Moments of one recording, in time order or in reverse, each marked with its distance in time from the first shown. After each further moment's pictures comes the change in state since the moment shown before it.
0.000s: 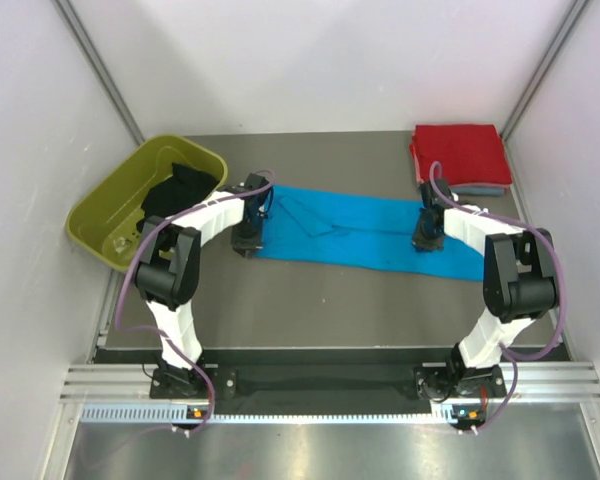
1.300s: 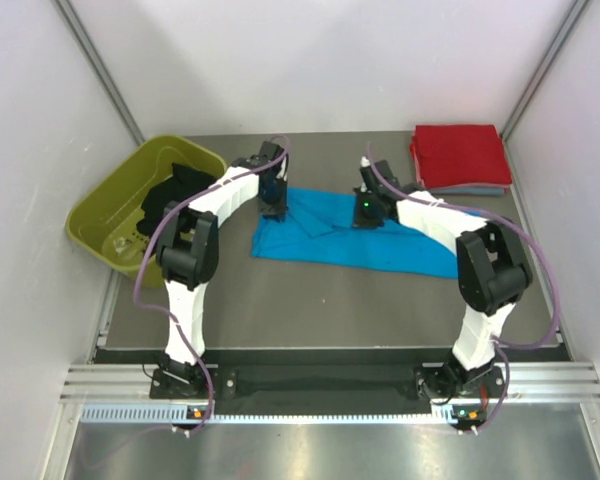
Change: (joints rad) left arm -0.016 0.205 0.405 0.044 0.205 -0.034; right arm 0.311 0.092 0.255 0.046 -0.160 -0.011
